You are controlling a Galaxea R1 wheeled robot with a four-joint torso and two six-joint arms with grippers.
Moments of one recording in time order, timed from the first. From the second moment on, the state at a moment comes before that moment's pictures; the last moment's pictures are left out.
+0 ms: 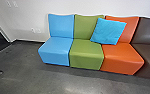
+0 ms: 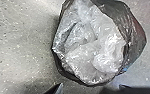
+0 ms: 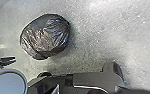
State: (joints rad) left arm 0.93 2.71 -2.30 -0.37 0.29 -0.03; right arm -1.07 1.95 -1.39 0.27 -0.15 0.11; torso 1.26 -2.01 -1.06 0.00
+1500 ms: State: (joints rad) left arm 0.74 2.80 -2.34 -0.37 0.42 -0.08; right arm -1.07 1.97 -1.40 0.27 -0.15 0.11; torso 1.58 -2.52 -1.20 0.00
